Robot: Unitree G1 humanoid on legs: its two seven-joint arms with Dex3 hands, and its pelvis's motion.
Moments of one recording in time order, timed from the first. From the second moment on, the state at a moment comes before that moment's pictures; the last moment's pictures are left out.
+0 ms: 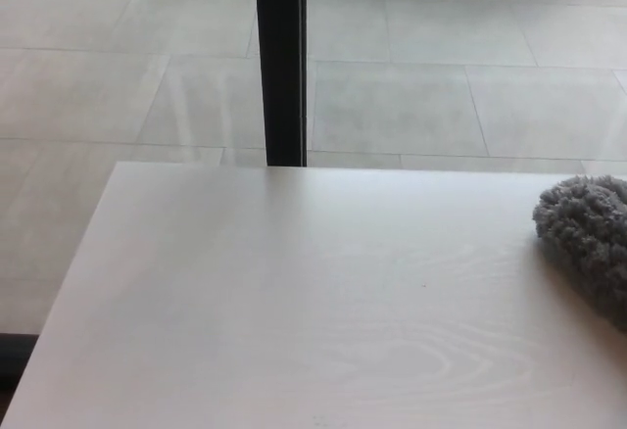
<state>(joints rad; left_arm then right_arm) 0.08 0.57 0.60 1.23 -0.32 -0.16 -0.43 -0.57 -0.59 0.23 1.20 -0.59 0.03 -0.40</state>
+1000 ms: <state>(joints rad) 0.09 0.57 0.60 1.23 -0.33 -0.15 -0.44 -0.60 -0.60 0.18 1.11 -0.50 0.03 -0.15</state>
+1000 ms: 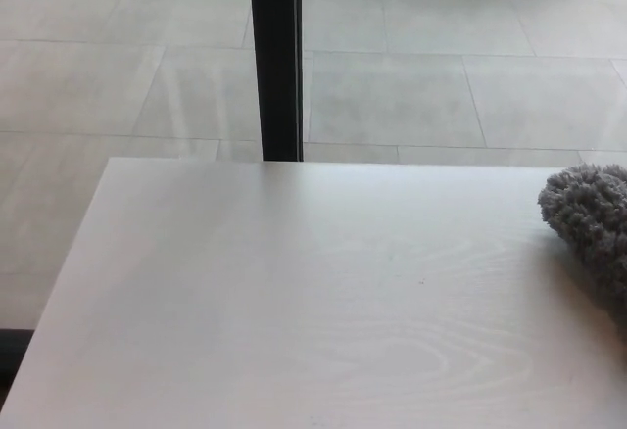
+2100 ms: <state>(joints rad) 0.11 0.56 0.59 1.23 -0.33 -0.15 -0.44 0.14 -0.78 -0.59 0.45 -0.27 -0.02 0.03</state>
